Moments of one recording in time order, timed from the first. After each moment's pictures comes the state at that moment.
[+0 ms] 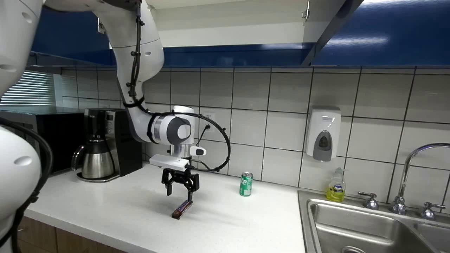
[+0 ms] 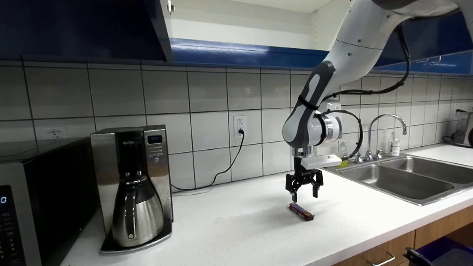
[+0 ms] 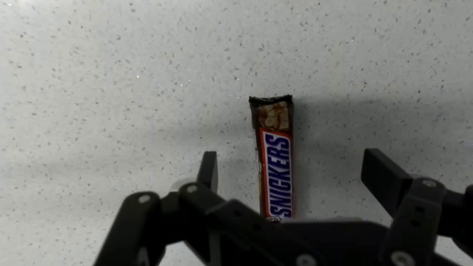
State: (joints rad) arm -0.02 0.30 -0.02 -2.35 0.01 2.60 -0.04
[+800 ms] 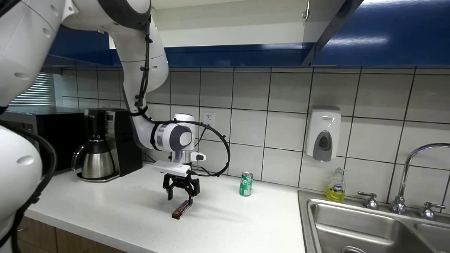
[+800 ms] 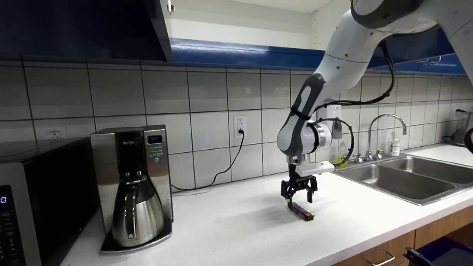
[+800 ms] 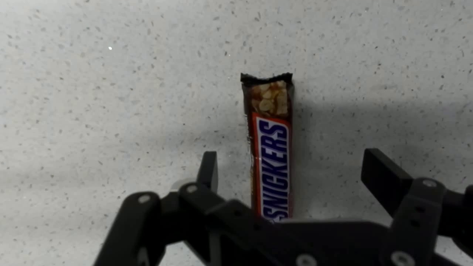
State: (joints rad) arm 0.00 0.41 -0.02 -2.26 0.00 2.61 -0.04
